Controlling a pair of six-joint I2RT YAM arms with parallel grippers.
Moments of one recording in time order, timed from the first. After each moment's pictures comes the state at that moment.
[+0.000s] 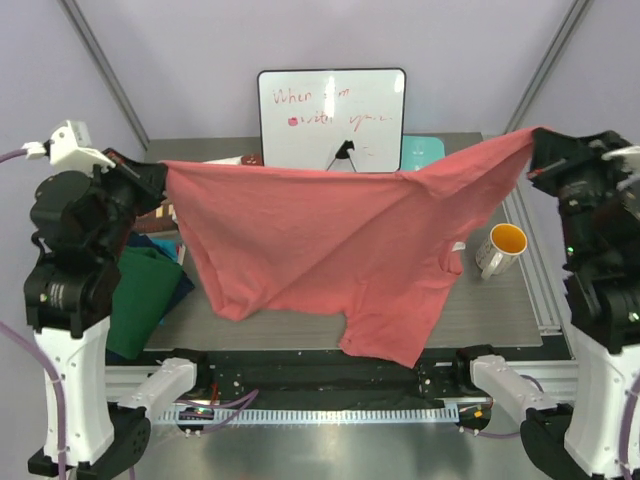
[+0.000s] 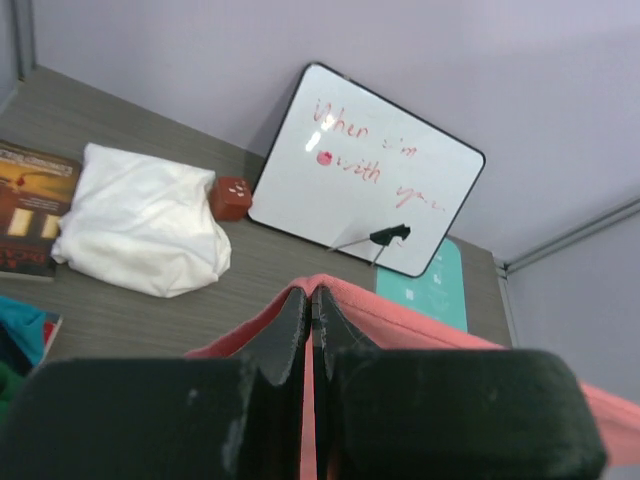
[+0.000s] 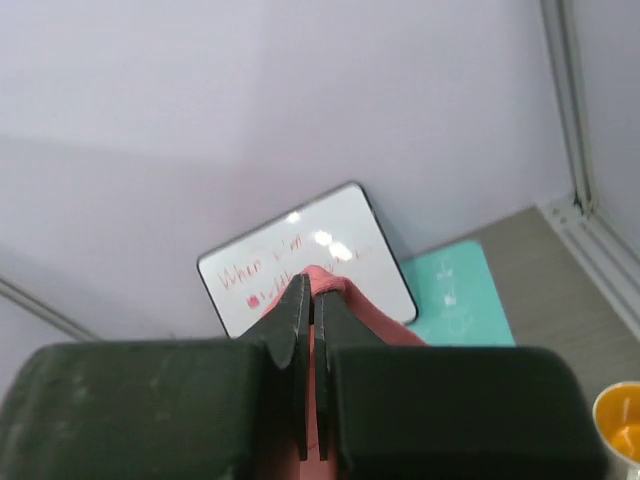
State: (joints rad) left arm -0.15 0.98 1.70 -0.84 -0.12 -0.53; right arm 0.12 0.93 1.73 -0.68 0.24 0.50
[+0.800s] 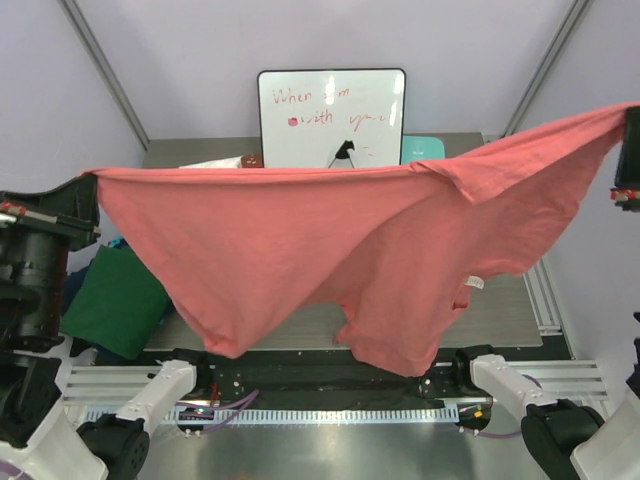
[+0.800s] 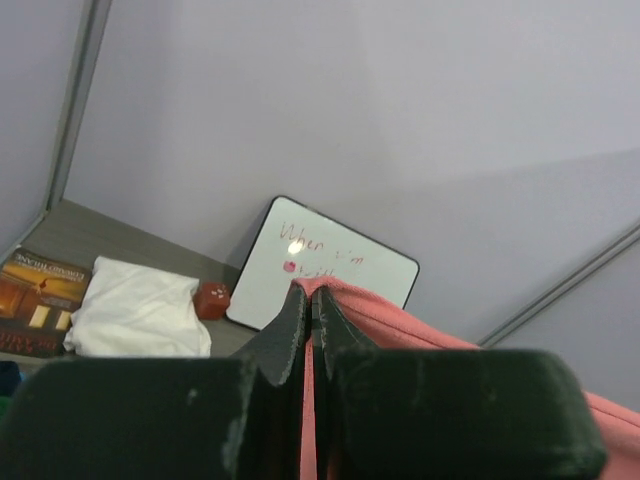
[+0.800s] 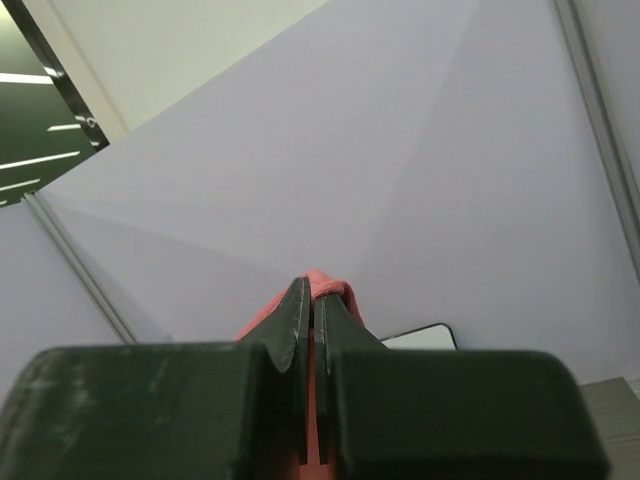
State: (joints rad) left arm -0.15 0.88 2.08 -0.97 -0.25 -0.51; right arm 0.14 0.95 2.20 -0.68 0.20 0.43
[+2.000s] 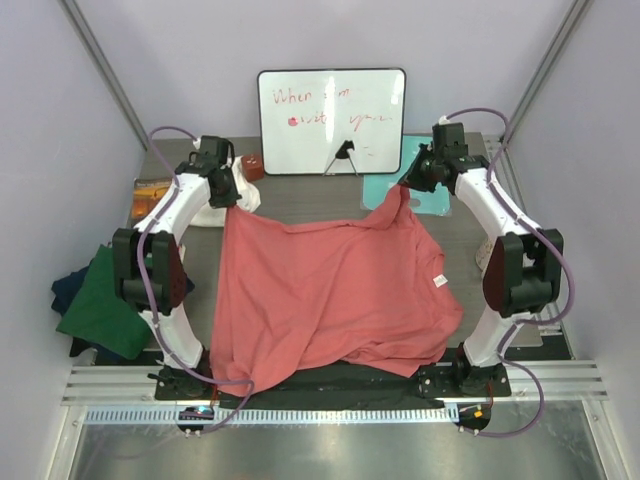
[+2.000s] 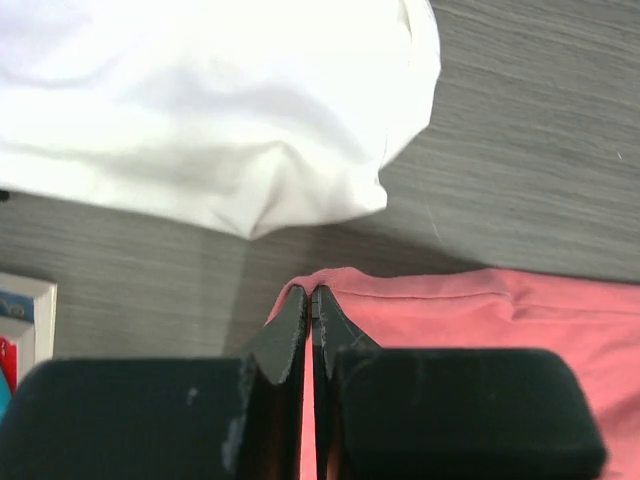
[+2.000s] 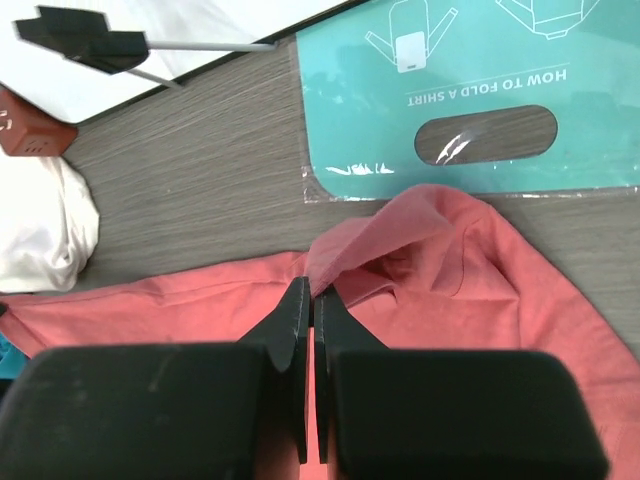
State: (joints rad) left arm -0.13 1.80 1.49 -0.66 -0.13 -0.35; right arm 0.14 1.73 1.48 -0.51 -0.16 0.58
